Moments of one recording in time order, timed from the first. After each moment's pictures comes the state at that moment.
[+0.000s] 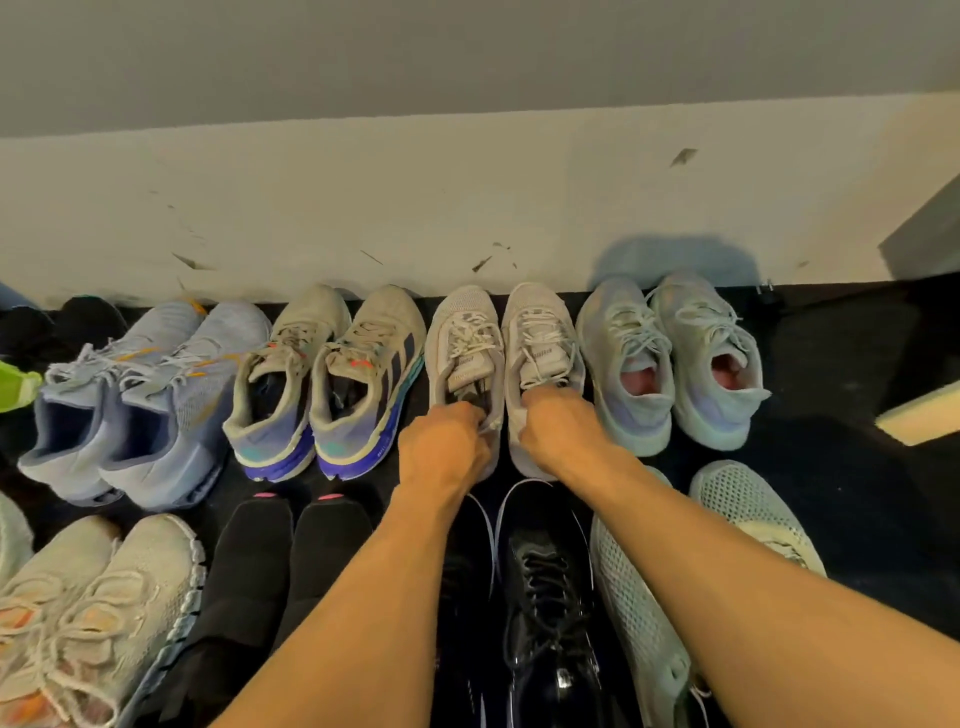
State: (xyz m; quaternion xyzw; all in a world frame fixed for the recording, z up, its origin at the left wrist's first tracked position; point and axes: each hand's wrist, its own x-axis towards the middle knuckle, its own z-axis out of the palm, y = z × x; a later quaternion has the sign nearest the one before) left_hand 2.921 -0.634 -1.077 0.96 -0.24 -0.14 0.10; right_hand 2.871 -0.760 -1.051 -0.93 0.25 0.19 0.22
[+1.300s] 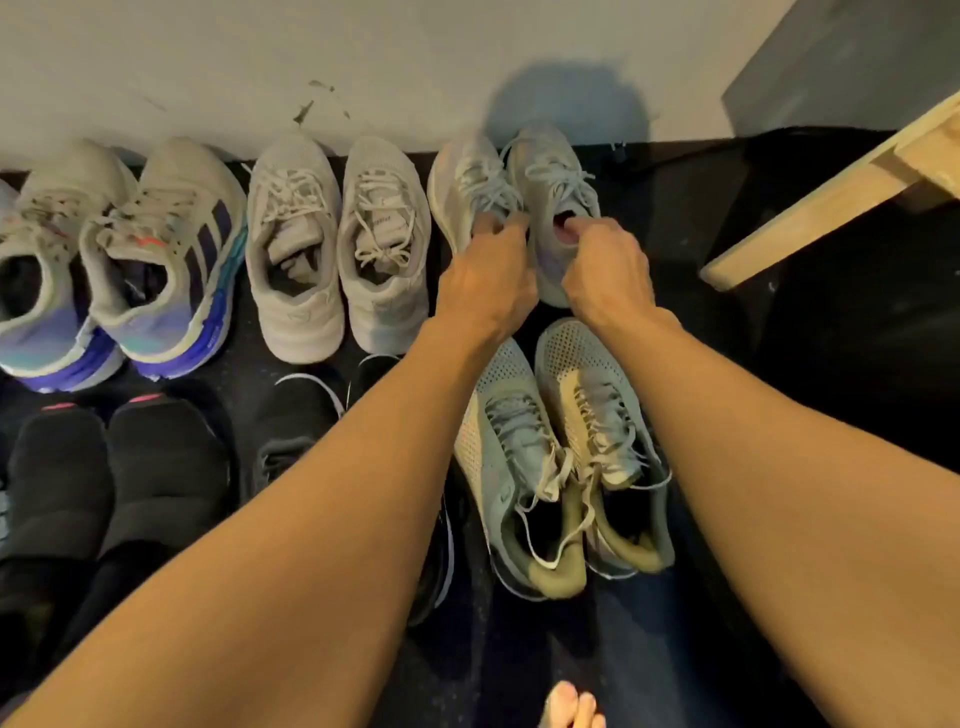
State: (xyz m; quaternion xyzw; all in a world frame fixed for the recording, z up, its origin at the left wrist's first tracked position) left_hand 2.833 -0.785 -1.035 0.87 -0.37 -0.19 0.27; right_hand 2.776 -0.895 -1.025 -0.84 0.48 0.05 0.24
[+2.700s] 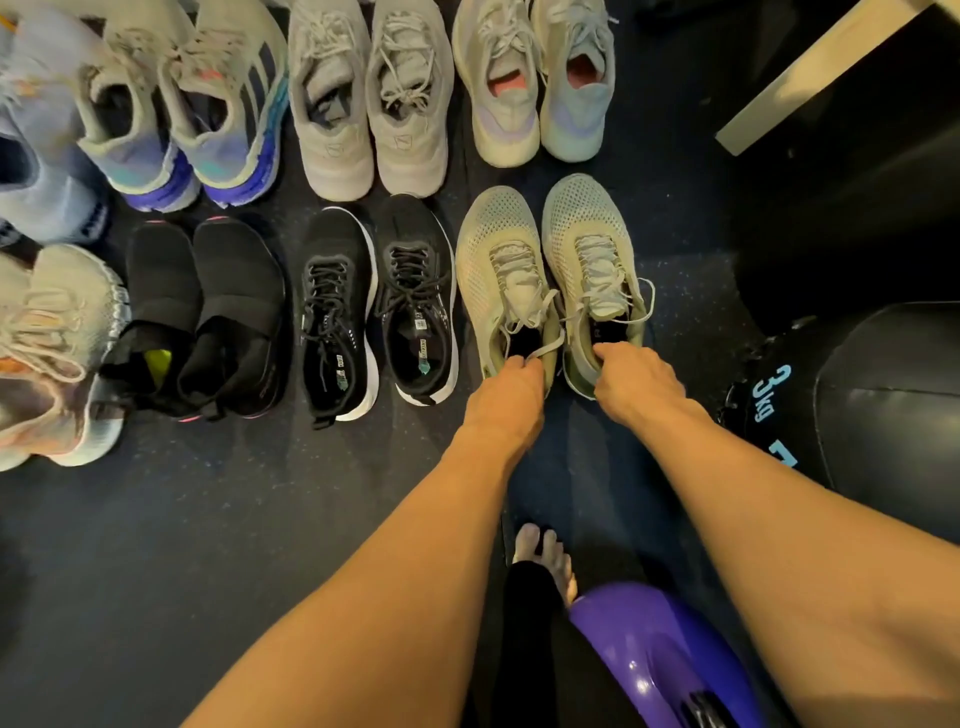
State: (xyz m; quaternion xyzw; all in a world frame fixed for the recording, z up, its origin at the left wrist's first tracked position) left_hand 2.609 -0.657 -1.026 0.83 -0.32 -0.43 0.12; right_hand 2.553 -0.782 -1.006 -0.82 0.42 0.35 0.18
